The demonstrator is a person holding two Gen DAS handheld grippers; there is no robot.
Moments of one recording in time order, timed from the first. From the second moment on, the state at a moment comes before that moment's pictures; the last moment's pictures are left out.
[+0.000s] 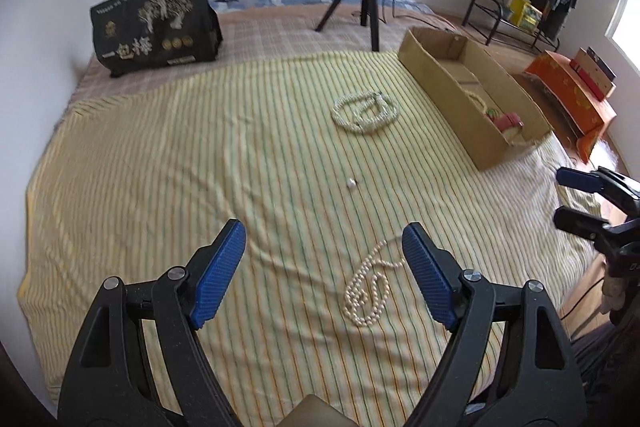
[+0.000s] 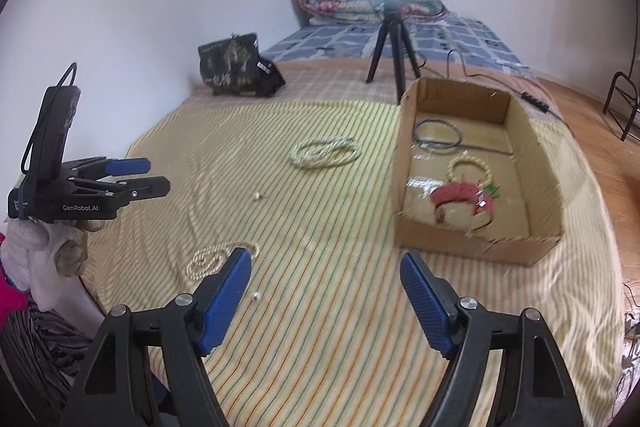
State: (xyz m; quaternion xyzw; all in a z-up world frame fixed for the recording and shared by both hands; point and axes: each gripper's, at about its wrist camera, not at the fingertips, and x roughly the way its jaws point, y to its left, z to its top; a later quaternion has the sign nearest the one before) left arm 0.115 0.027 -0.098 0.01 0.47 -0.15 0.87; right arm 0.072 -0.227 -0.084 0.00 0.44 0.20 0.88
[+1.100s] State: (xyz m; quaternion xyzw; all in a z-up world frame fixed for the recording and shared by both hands) left arm 0.104 -0.012 -0.176 0.10 0.54 -0.20 0.81; right arm 0.073 -0.161 -0.157 -0.09 0.52 0.28 0.80
